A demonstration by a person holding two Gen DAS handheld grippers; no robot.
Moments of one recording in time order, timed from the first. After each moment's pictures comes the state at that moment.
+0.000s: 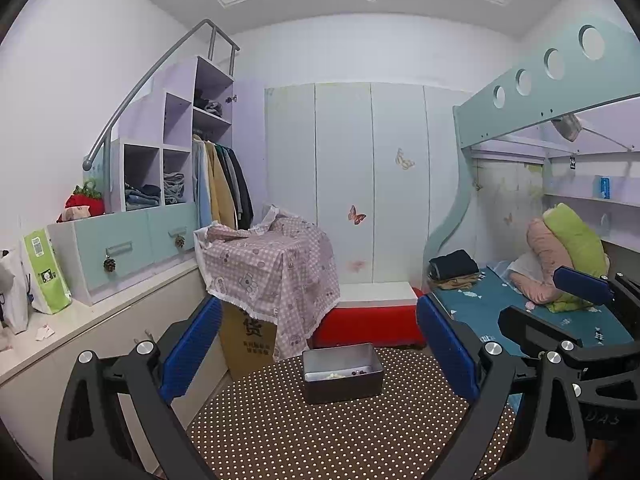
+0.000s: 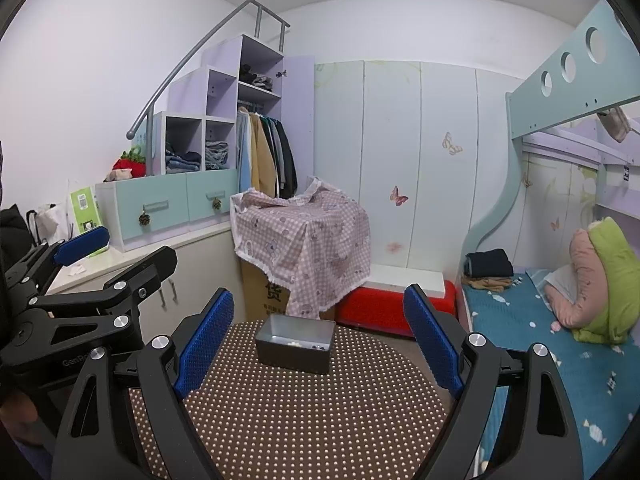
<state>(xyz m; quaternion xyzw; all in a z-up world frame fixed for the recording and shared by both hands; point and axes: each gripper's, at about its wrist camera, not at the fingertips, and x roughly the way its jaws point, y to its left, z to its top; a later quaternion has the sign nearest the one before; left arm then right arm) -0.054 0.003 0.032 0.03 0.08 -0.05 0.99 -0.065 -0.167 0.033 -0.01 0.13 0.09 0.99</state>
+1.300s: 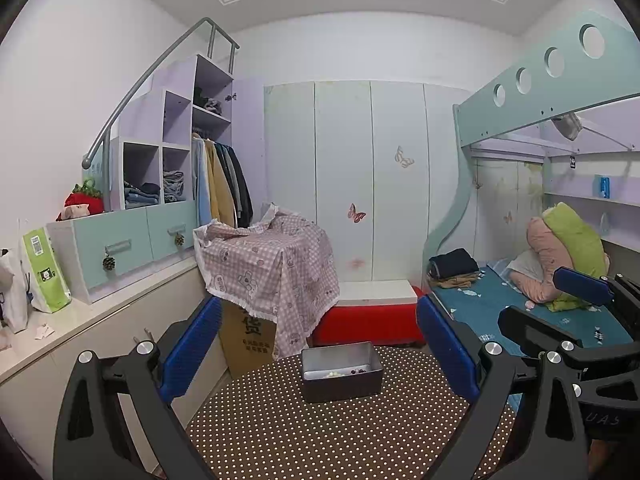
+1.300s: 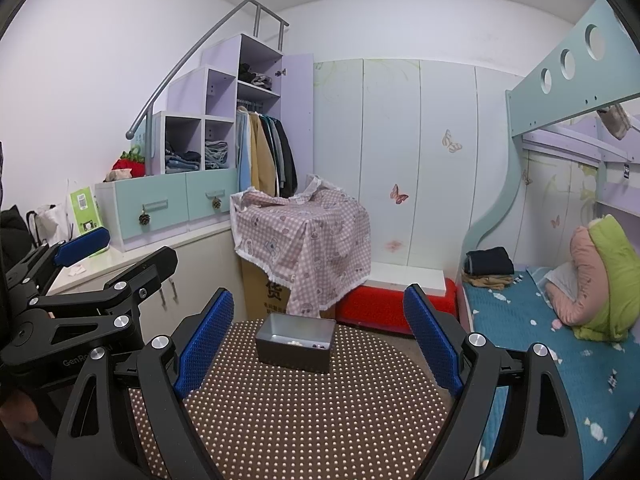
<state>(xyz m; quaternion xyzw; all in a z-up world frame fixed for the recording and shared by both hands) -0.053 0.001 0.031 0.03 0.09 -0.05 0.99 -0.062 -0.169 0.030 -0.01 0.13 0.09 0.99</state>
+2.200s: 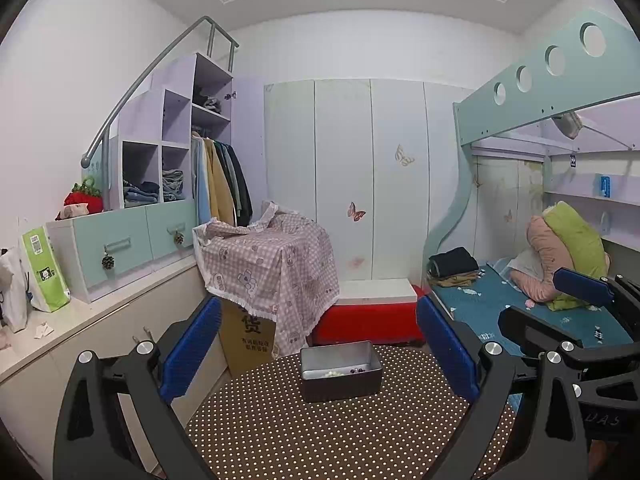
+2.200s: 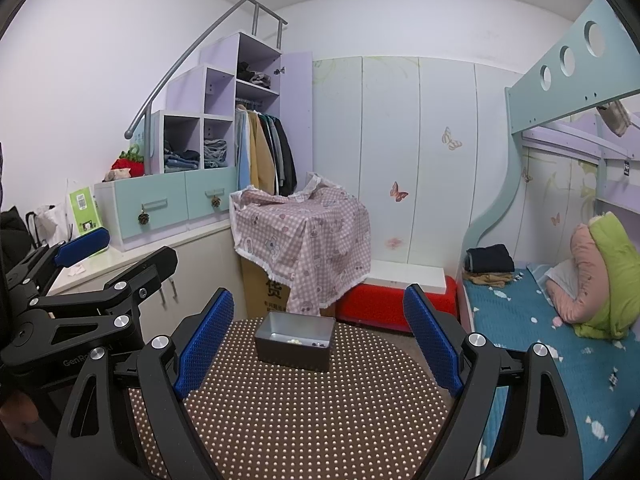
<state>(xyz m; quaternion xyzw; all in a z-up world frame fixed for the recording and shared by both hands) -0.050 0.002 0.029 0.03 0.09 -0.05 0.99 -0.060 -0.166 0.025 -0.01 0.13 0.09 0.99</state>
